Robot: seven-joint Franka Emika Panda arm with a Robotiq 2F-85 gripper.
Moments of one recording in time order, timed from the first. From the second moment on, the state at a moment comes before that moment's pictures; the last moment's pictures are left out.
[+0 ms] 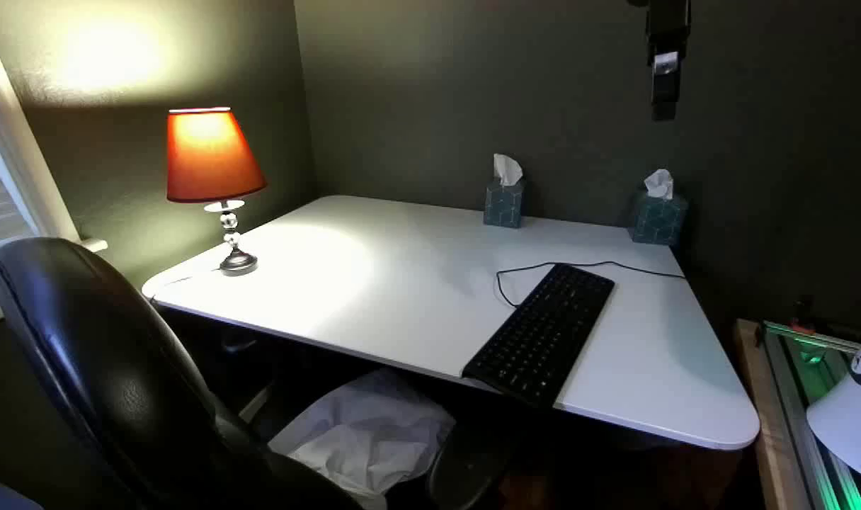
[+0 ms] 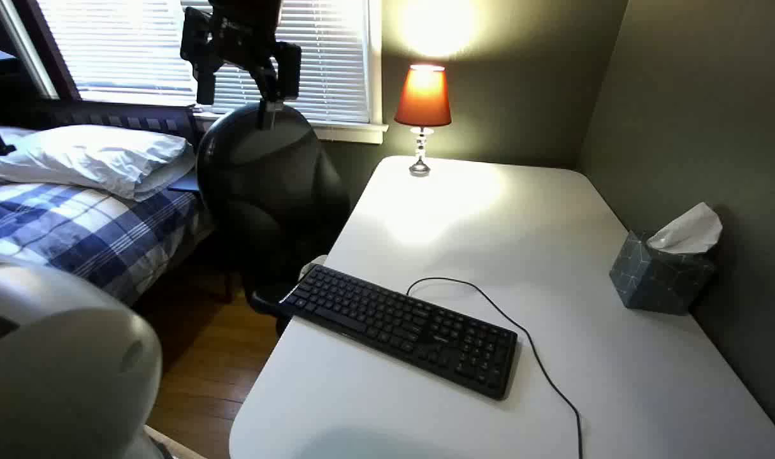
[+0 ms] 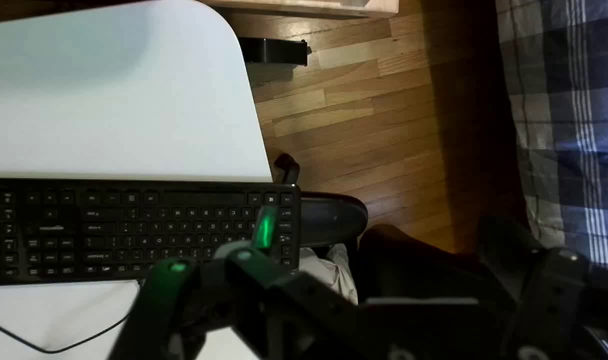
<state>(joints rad) 0.08 -0.63 -0.01 -2.40 0.23 1.60 0.02</state>
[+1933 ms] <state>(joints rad) 0.04 -0.31 0.04 -2.47 0.12 2.22 0.04</state>
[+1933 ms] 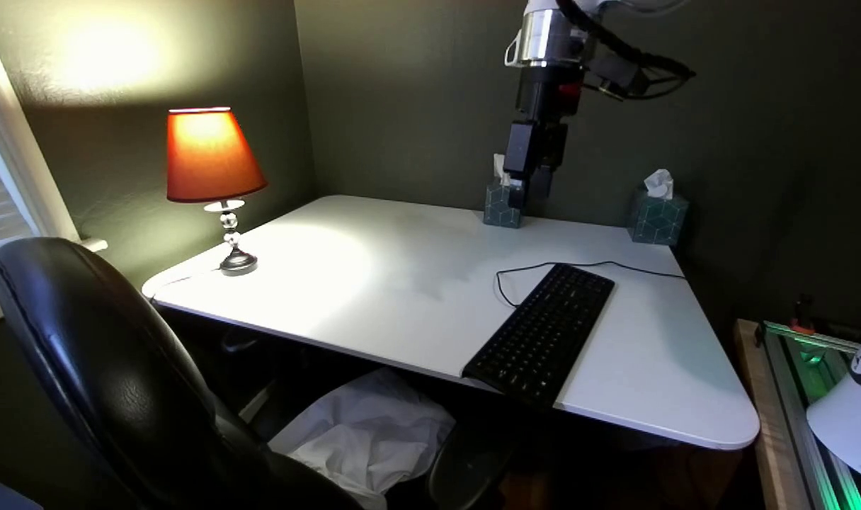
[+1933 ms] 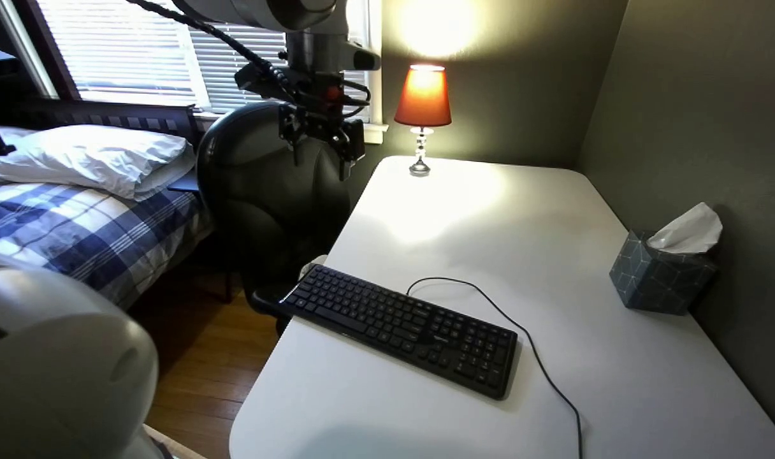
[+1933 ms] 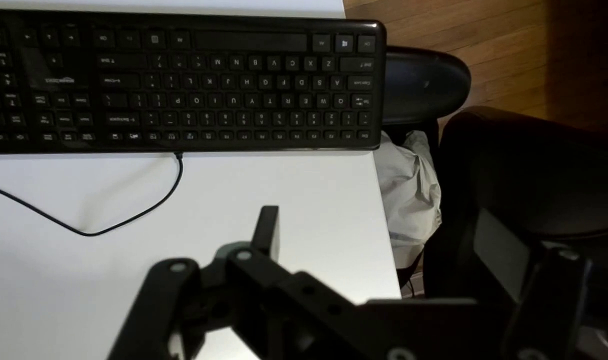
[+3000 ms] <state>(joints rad) 0.01 -0.08 0.03 -2.50 0.09 2.40 0.05</state>
